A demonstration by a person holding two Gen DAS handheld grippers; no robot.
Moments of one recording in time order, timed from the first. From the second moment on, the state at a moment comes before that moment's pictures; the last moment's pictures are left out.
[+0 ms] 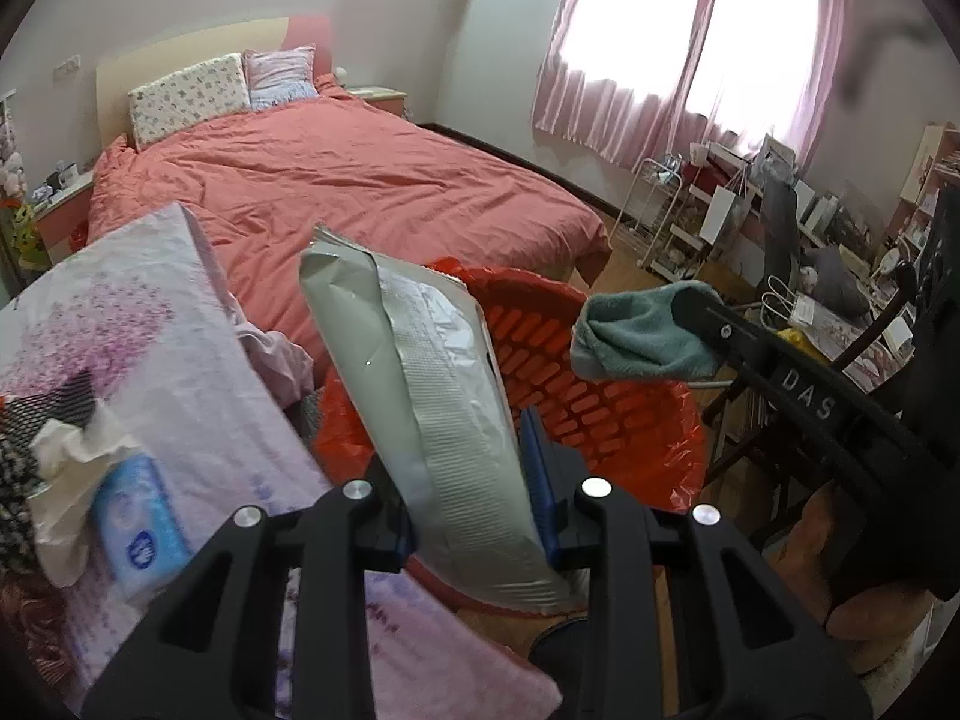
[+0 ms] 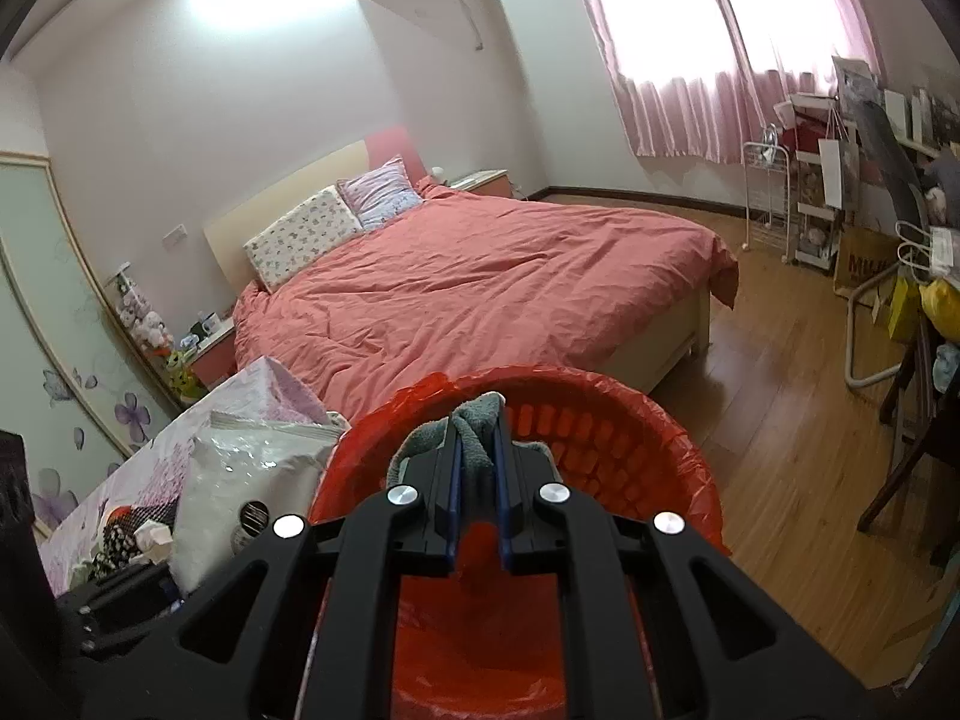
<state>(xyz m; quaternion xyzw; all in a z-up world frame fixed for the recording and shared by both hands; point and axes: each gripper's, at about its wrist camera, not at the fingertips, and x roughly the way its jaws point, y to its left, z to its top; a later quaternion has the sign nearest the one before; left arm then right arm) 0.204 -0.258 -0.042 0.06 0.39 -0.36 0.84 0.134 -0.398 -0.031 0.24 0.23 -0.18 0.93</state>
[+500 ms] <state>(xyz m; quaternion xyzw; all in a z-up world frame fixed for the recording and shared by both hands) 0.217 -0.251 -0.073 0.07 0.43 -0.32 0.84 0.130 -0.399 -0.039 0.26 0.25 -0.18 0.92</state>
